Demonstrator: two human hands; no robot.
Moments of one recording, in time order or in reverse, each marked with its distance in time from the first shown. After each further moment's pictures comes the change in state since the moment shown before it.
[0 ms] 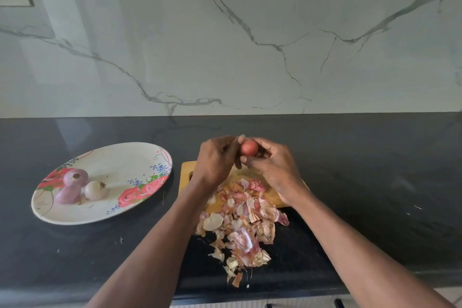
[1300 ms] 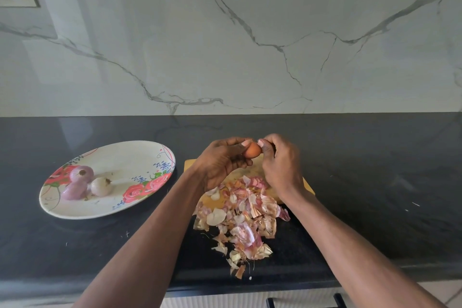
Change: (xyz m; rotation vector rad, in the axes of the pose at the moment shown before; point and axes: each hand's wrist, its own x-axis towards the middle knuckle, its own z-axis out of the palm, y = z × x) left_hand 0.005 0.009 -0.006 -0.797 -0.284 -0.529; right_hand 0.000 0.009 0.004 -0.566 0.337 -0.333
